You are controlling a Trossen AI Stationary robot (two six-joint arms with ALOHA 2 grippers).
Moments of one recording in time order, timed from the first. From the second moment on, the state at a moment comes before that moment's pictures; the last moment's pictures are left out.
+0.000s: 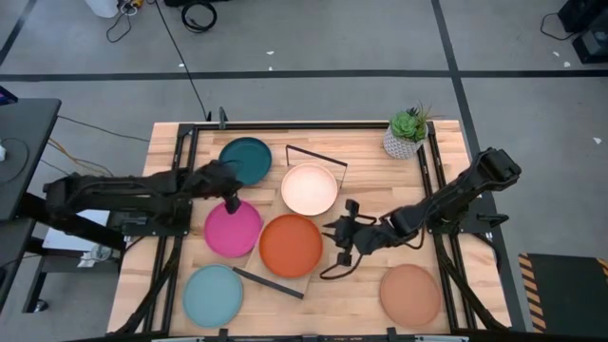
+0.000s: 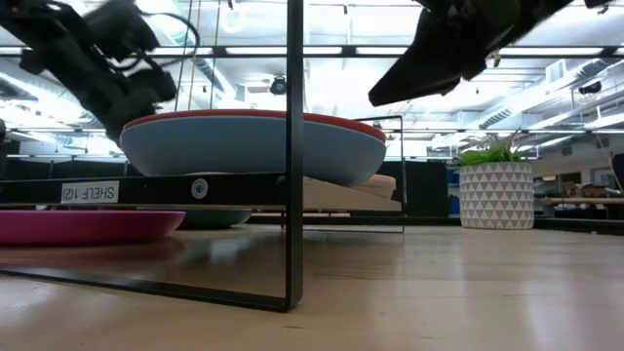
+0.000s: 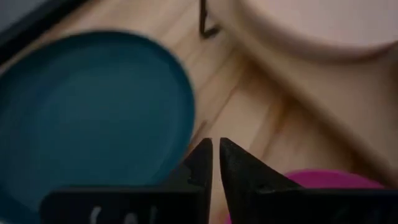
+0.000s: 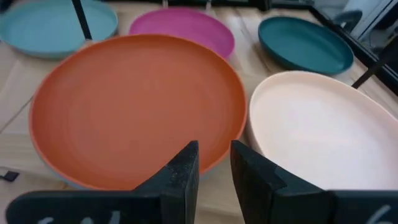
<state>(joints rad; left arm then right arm) 0.22 0.84 0.37 -0.28 -0.24 -0.24 0.43 1.53 0.82 0.08 0.60 0.26</state>
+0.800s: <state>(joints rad) 0.33 1.36 0.58 -0.28 -0.27 -0.01 0.48 1.54 0.52 0.61 0.64 0.18</state>
